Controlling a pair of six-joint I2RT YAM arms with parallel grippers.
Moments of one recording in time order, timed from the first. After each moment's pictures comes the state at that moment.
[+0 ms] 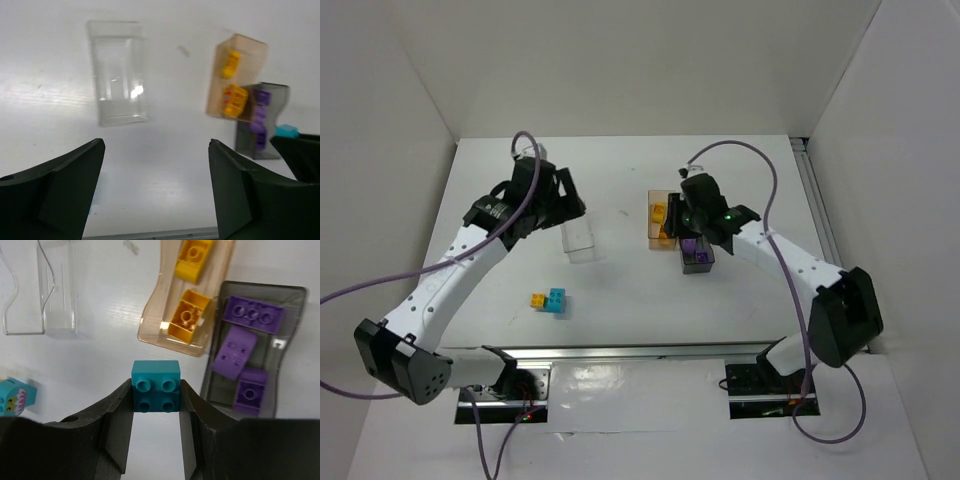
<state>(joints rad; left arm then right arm) -0.48 1.30 1.38 -0.77 -0.25 -0.65 0.53 1.41 1.10 -0.40 0.06 0.43</state>
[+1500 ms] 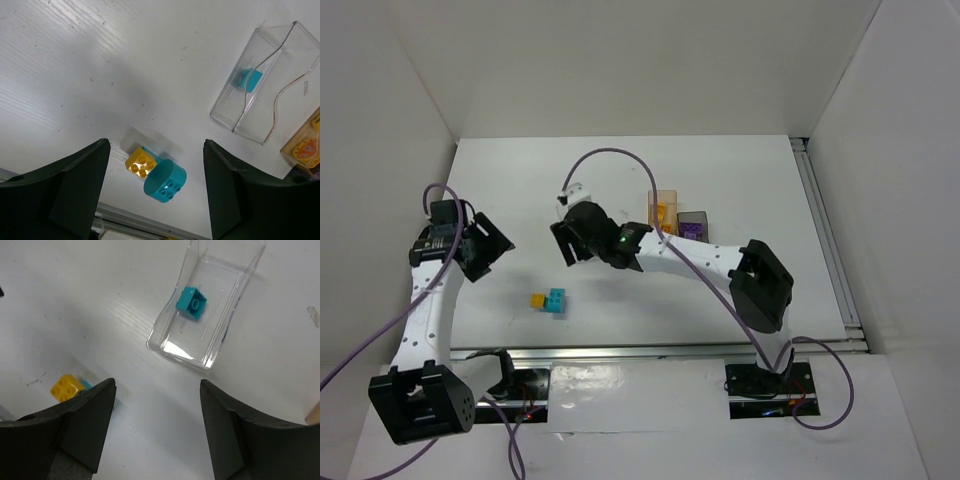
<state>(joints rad) 0.21 1.06 0.94 -0.84 0.02 -0.63 1.04 1.93 1.59 -0.27 0.27 0.34</state>
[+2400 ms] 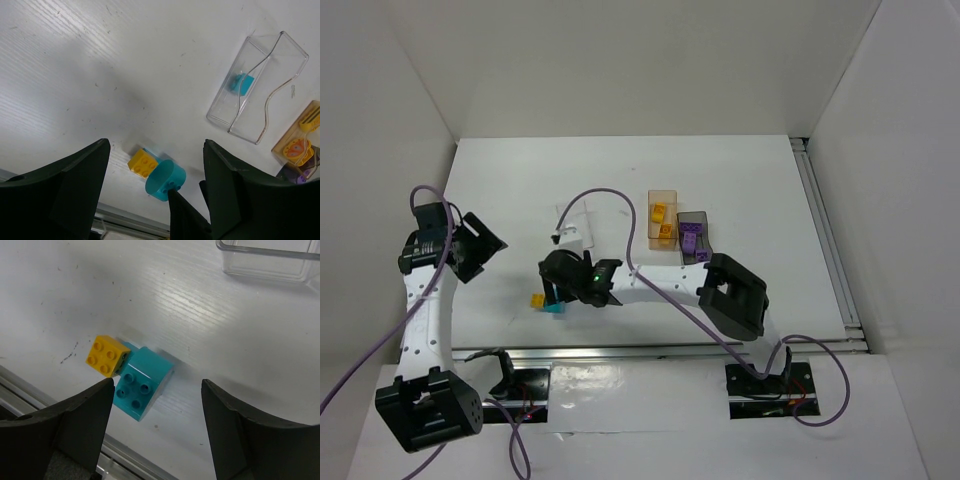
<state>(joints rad) 0.31 1.02 0.95 -0.85 0.09 -0.58 1.22 2.03 1.53 -0.31 0.35 0.75</state>
